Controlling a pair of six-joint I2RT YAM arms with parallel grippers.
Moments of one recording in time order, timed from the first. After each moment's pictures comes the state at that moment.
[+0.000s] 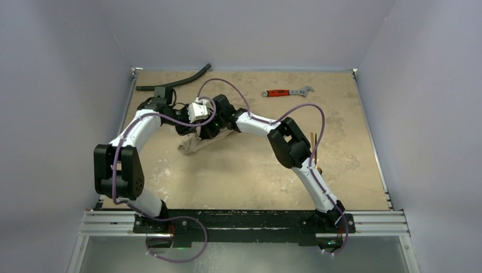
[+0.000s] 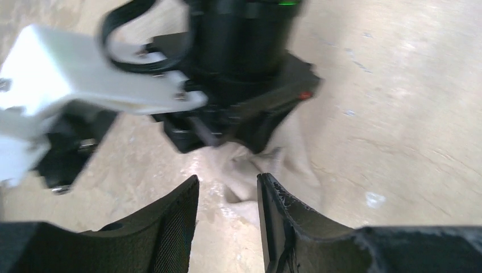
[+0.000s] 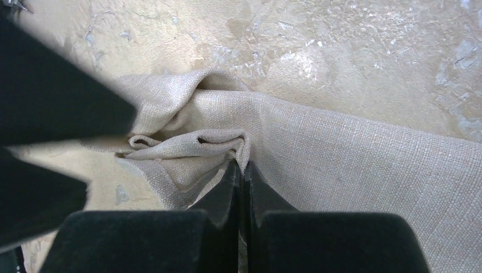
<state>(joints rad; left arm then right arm) -0.08 1.60 1.15 -0.60 0.62 1.06 0.79 2.45 1.90 -0.19 -0.55 0.07</state>
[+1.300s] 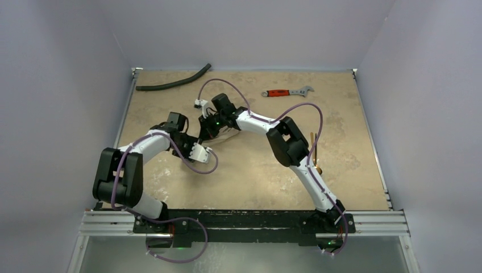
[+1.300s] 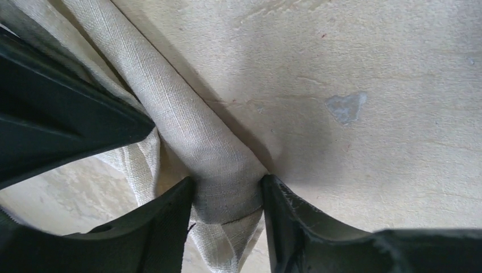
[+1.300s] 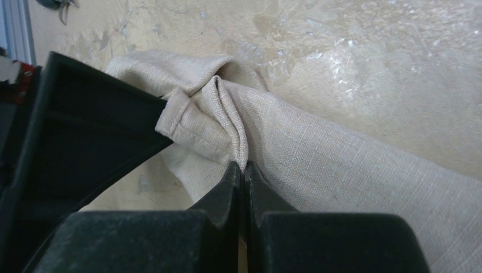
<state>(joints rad) -0.19 1.51 0.82 -0.57 0.26 1.73 0.77 2.51 1.99 -0.25 -0.69 0.09</state>
